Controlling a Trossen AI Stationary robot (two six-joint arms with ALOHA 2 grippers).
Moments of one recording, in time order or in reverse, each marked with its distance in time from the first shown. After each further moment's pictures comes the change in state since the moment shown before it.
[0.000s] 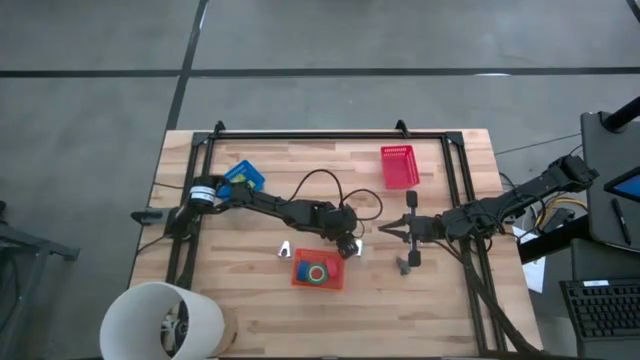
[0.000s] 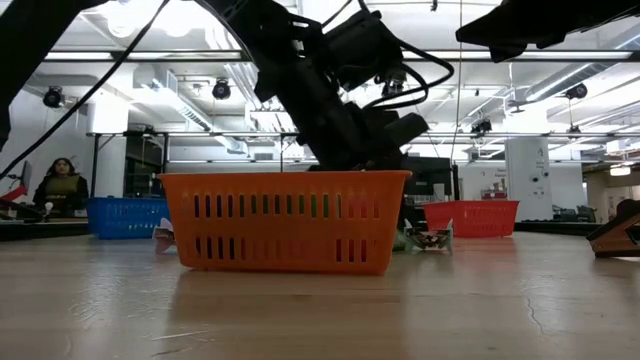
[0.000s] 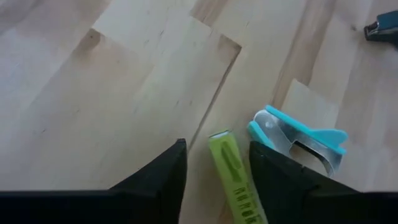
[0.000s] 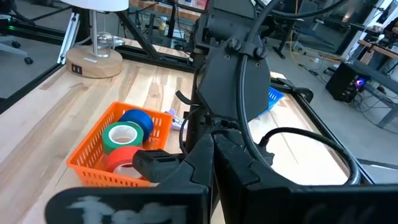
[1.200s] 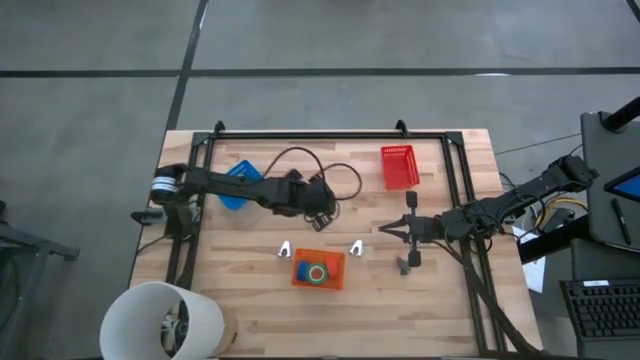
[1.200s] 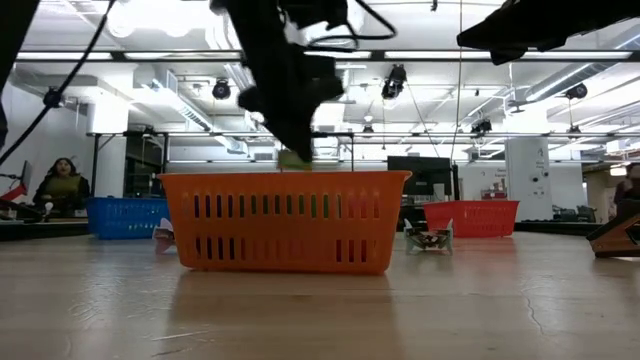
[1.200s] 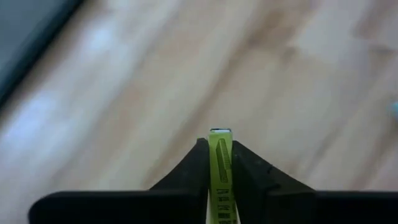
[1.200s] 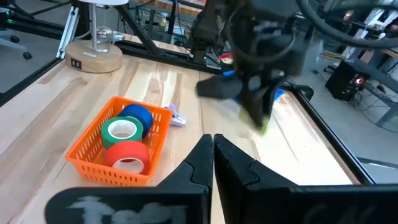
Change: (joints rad) left arm 0.035 -0.291 -0.001 -0.527 -0.381 0.030; right arm 0.000 0.000 -0.004 -0.011 0.001 -0.003
